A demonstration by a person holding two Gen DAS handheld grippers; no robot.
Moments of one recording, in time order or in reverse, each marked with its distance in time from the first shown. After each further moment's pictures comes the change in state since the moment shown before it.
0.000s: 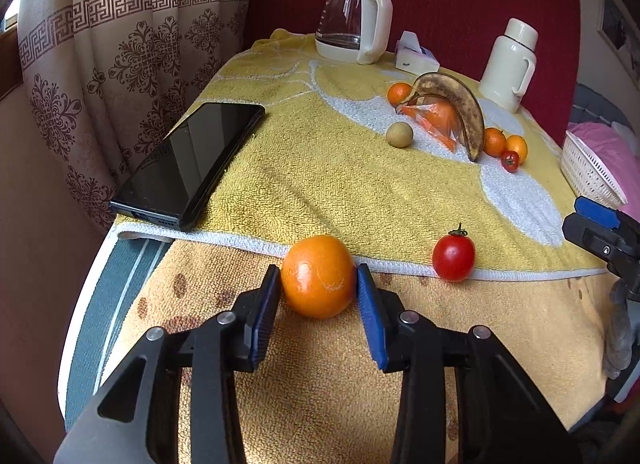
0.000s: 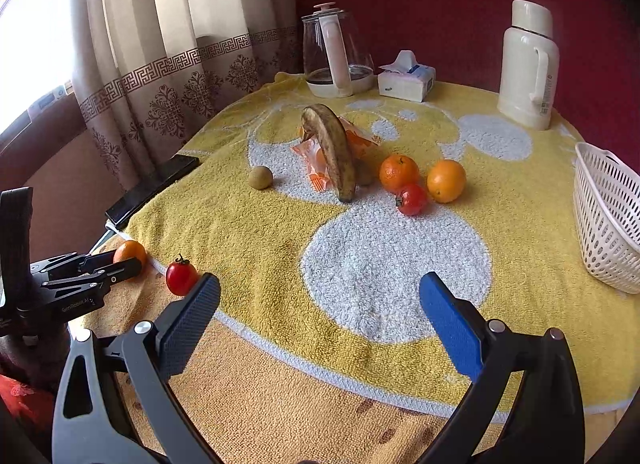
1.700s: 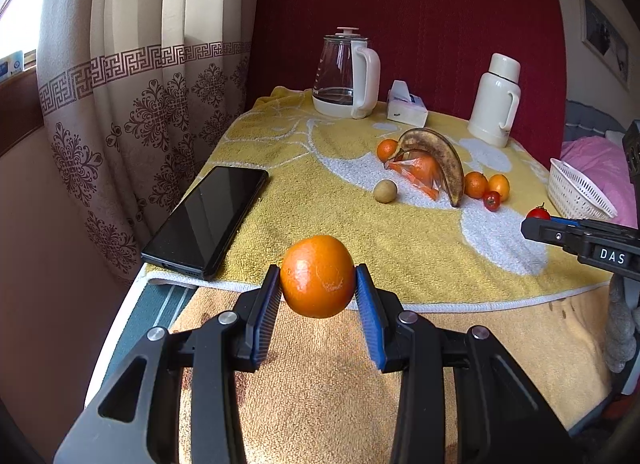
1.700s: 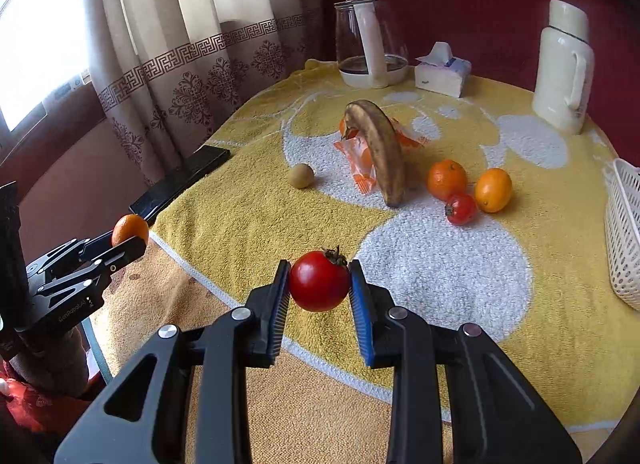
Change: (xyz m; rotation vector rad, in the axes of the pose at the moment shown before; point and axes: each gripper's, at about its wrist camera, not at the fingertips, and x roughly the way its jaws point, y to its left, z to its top) left arm -0.041 -0.016 0.009 0.040 -0.177 0.032; right arm 0.002 0.005 0.019 0.020 0.040 0.067
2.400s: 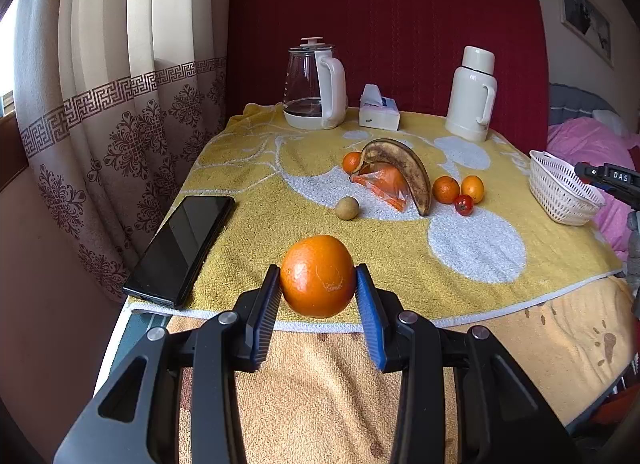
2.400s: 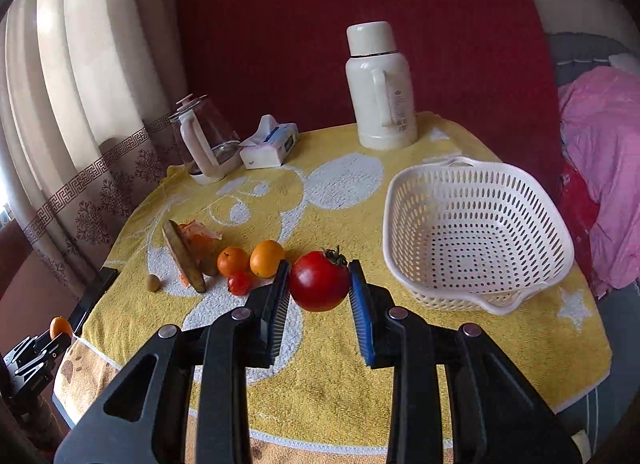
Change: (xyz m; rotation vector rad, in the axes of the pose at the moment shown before) left arm -0.006 -0.038 0.019 0.082 -0.009 -0.021; right arm -0.098 -0.157 0.002 0.315 -0.242 -0.304
